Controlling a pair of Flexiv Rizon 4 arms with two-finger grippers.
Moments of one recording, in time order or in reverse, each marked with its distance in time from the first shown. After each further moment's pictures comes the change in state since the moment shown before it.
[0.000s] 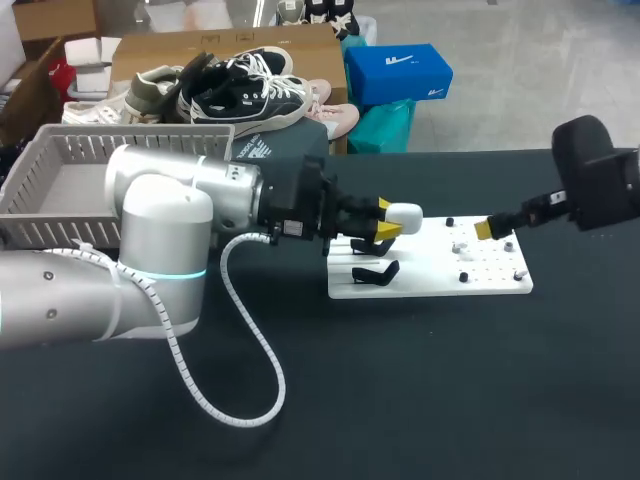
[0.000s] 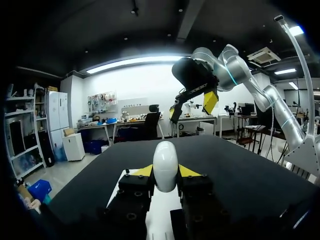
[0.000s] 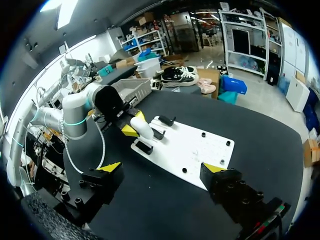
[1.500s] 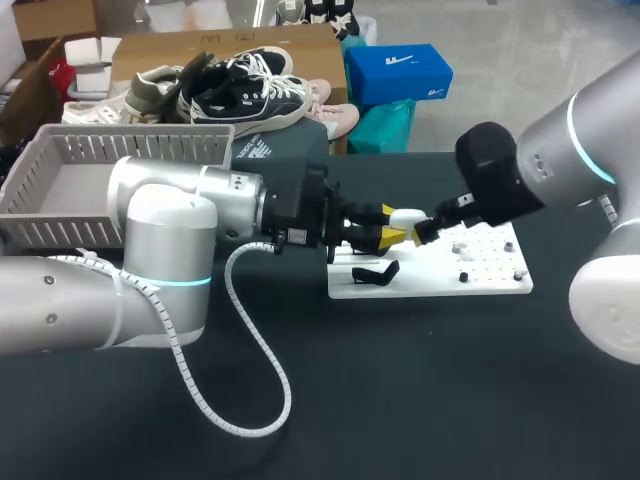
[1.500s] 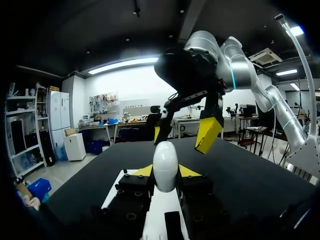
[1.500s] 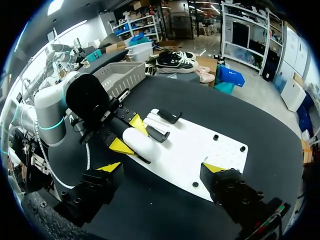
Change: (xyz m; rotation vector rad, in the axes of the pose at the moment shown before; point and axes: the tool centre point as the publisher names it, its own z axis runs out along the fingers) left arm 0.003 -0.007 0.005 -0.015 -0.010 -0.007; right arm -0.015 0.018 0.076 0.107 0.128 -0.010
